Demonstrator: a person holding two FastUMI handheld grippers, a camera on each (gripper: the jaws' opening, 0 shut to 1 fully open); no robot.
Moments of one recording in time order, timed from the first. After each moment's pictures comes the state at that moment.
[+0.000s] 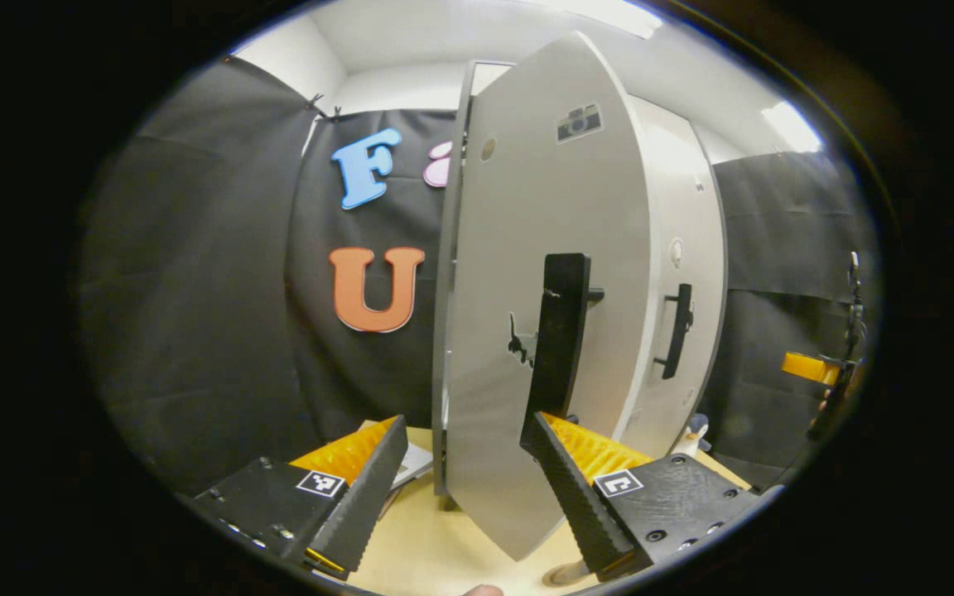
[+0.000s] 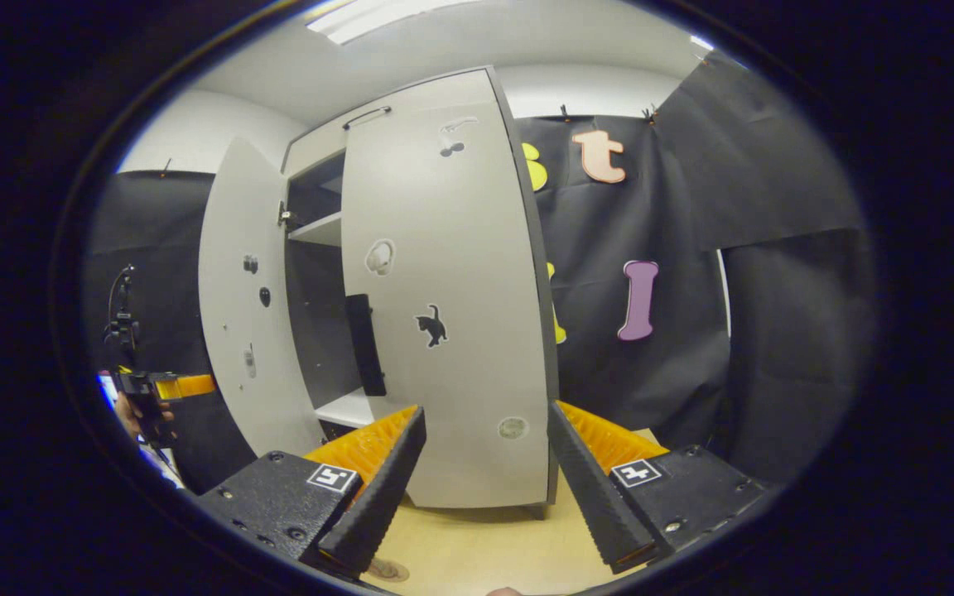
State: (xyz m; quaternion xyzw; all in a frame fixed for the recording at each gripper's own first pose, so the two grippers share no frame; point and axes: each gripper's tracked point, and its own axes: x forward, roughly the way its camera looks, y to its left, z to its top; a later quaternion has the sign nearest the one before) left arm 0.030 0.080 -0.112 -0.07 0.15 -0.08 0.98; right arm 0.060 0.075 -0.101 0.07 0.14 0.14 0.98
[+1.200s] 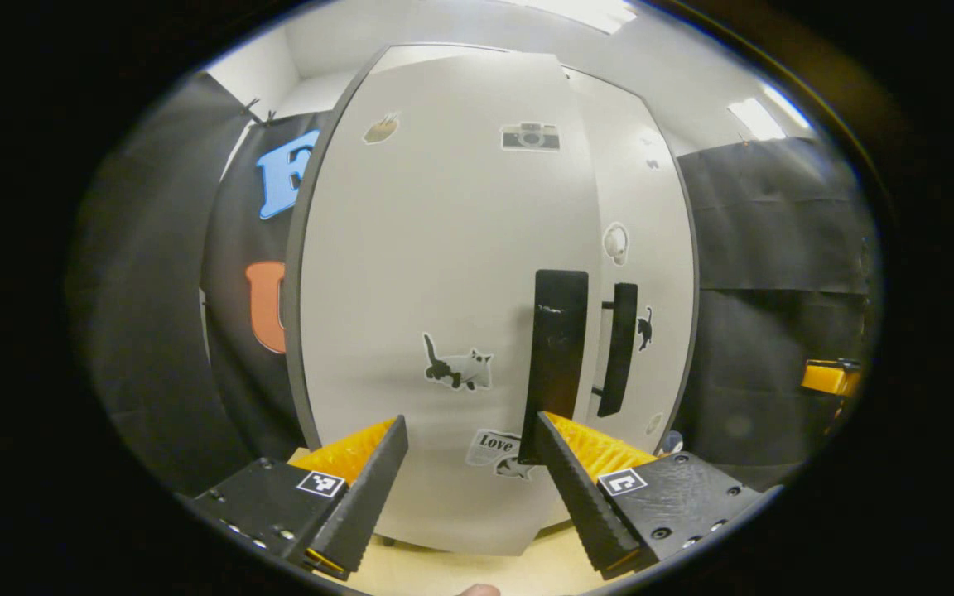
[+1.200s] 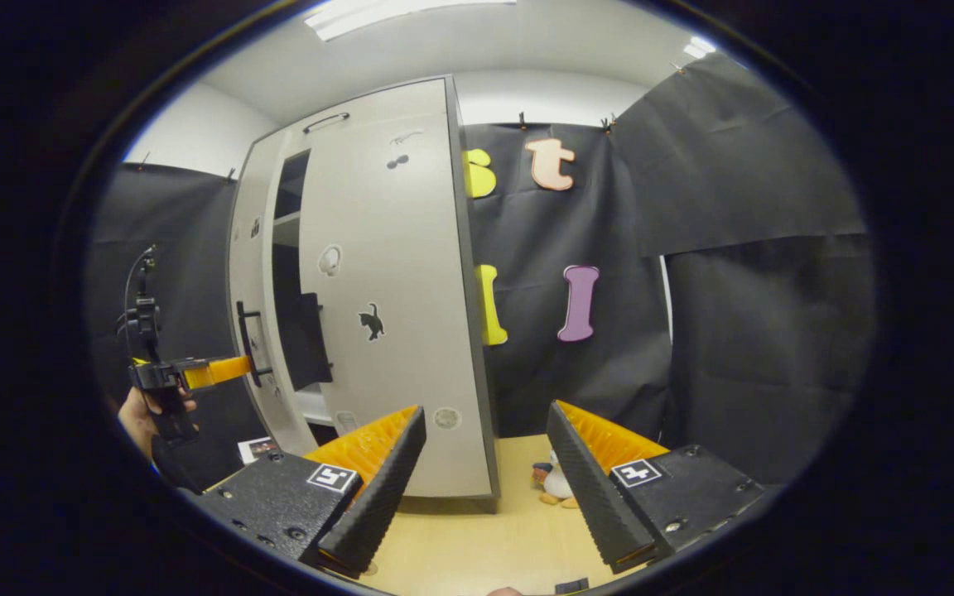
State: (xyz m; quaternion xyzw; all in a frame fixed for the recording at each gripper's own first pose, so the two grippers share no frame) left arm 0.111 -0.031 -0.109 -0.07 0.11 -0.15 0.98; right arm 0.040 0.016 -0.097 0.06 0.13 0.06 0.99
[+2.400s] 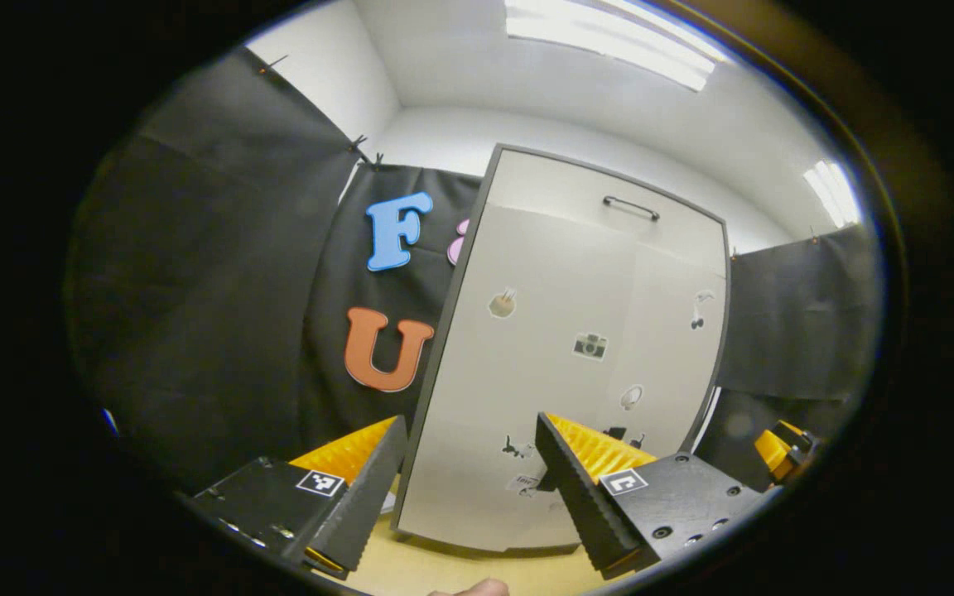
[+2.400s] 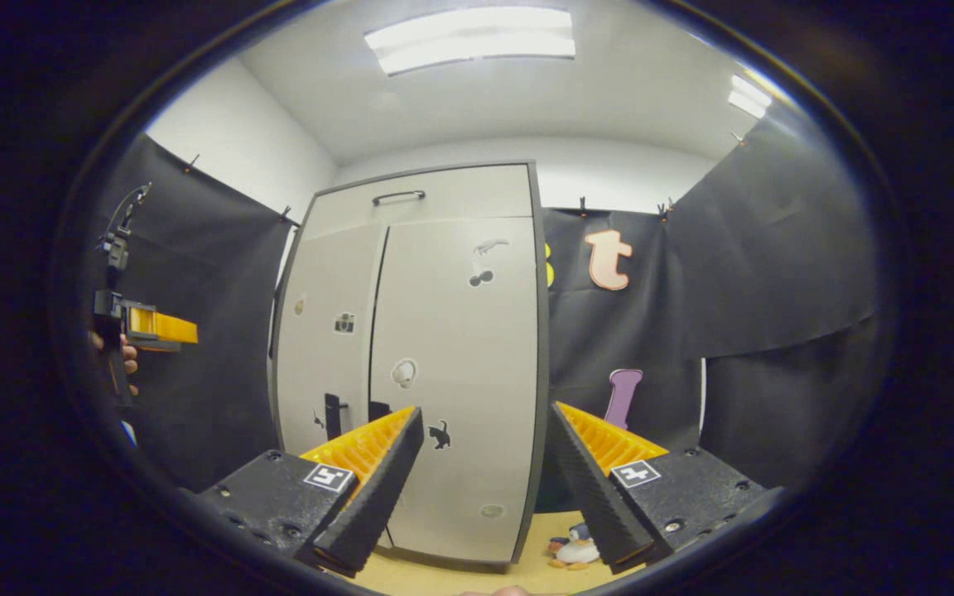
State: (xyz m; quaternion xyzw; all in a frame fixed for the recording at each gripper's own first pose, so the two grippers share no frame) left arm 0.037 0.095 0.056 -0.14 0.02 0.00 0.99; right arm 0.062 0.095 0.033 0.01 -0.01 0.13 0.99
